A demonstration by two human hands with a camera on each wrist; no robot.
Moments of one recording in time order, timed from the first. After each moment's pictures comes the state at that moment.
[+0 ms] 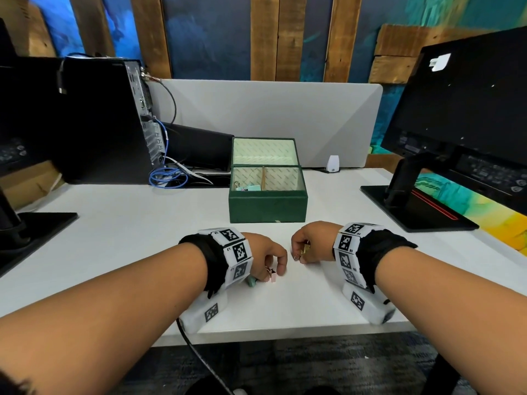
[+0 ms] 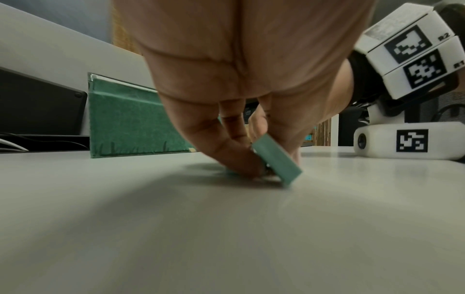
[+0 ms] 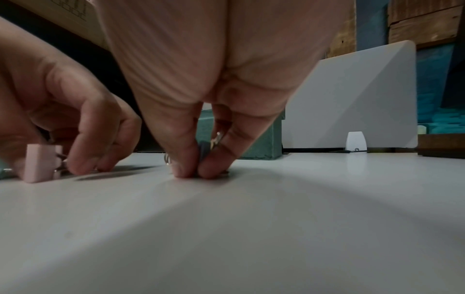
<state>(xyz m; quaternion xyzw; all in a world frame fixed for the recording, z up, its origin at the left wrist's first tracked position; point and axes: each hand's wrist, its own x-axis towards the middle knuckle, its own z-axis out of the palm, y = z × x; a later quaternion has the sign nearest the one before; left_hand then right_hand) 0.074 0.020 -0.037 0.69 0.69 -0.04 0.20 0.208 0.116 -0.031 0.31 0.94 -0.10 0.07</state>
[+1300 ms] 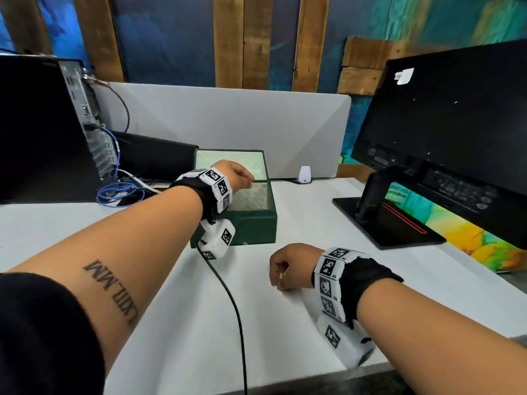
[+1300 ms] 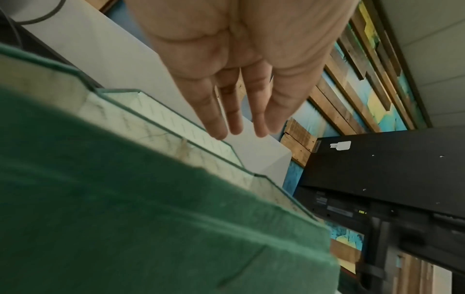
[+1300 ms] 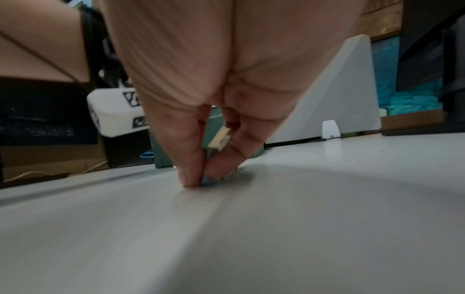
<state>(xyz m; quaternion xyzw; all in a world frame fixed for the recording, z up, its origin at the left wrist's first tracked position) 0.025 0.153 0.037 0.51 0.75 0.39 0.15 0.217 0.140 -0.035 0.34 0.92 -0.17 0.04</state>
